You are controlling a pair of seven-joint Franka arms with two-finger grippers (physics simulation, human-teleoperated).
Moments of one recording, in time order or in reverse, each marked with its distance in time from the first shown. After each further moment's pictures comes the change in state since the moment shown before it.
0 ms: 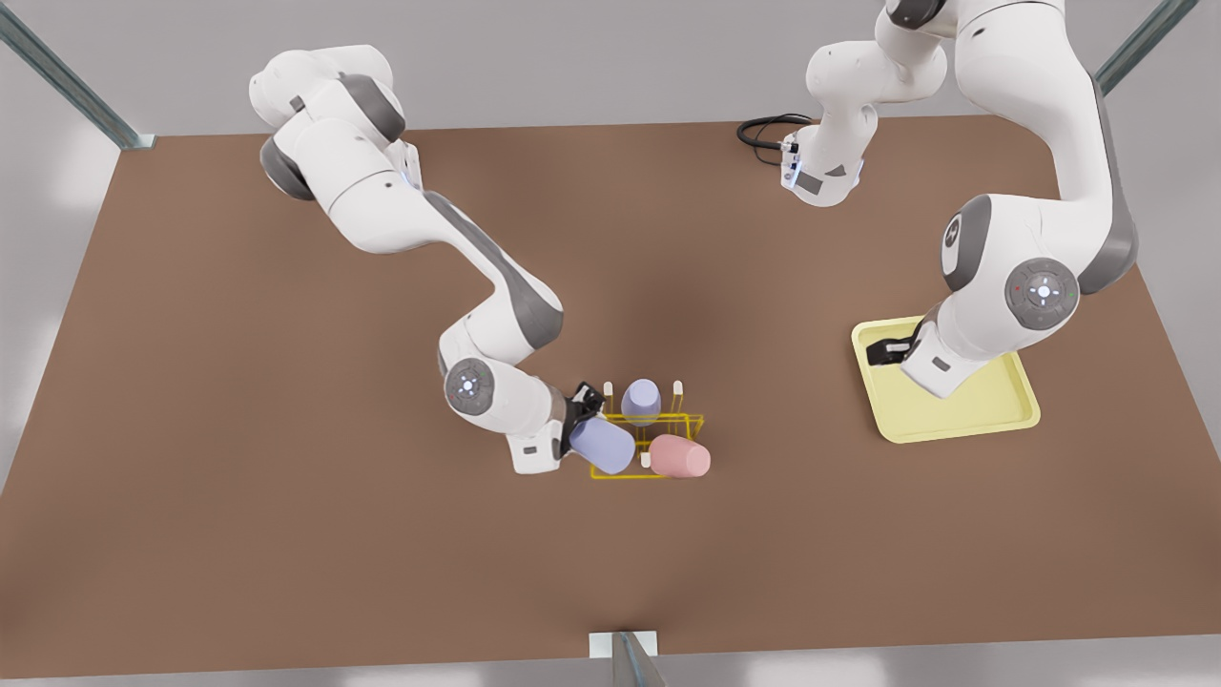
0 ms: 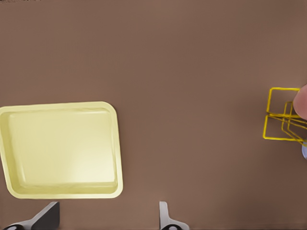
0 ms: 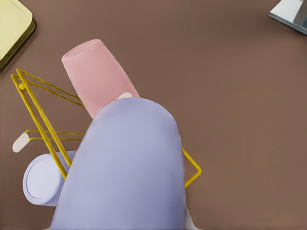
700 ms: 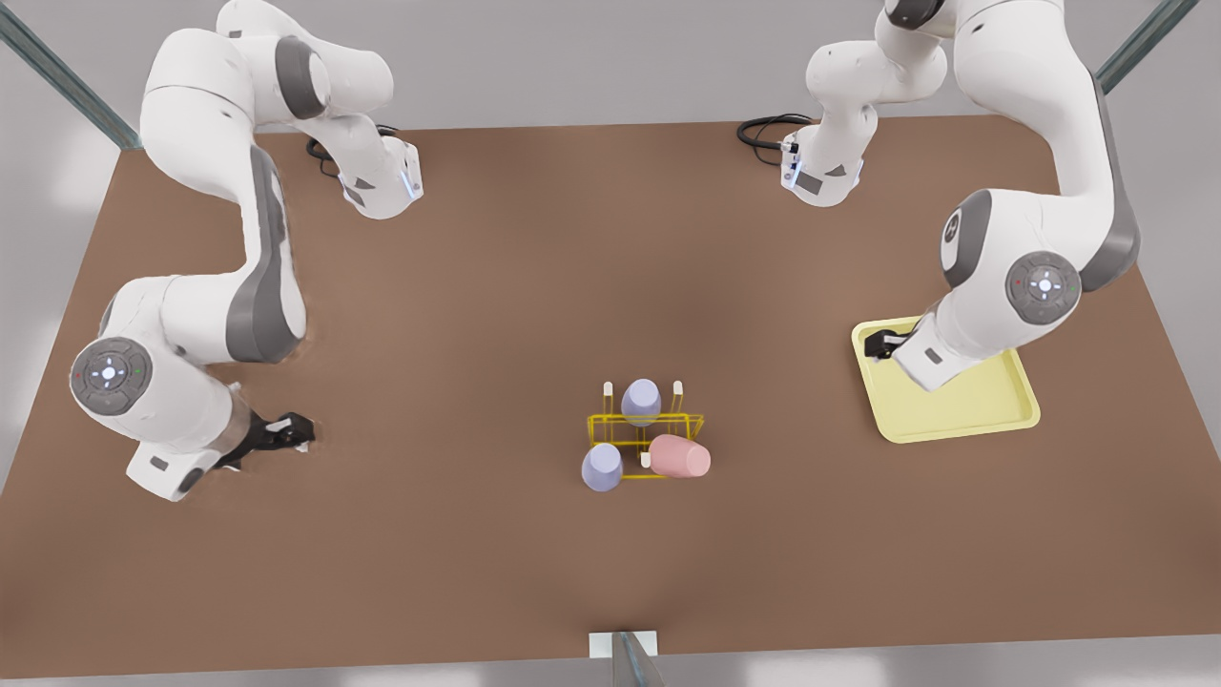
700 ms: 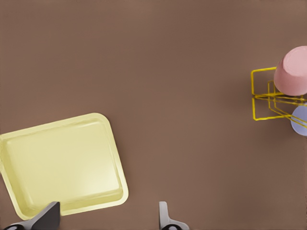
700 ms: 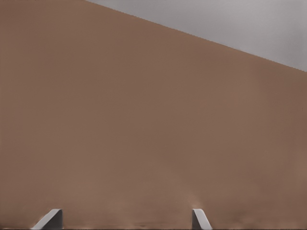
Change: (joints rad) left arm -0.018 0.016 -0.001 0.057 0.001 -0.016 0.161; right arm -0.229 -0.365 -0.420 -0.015 -0.193 -0.503 0.139
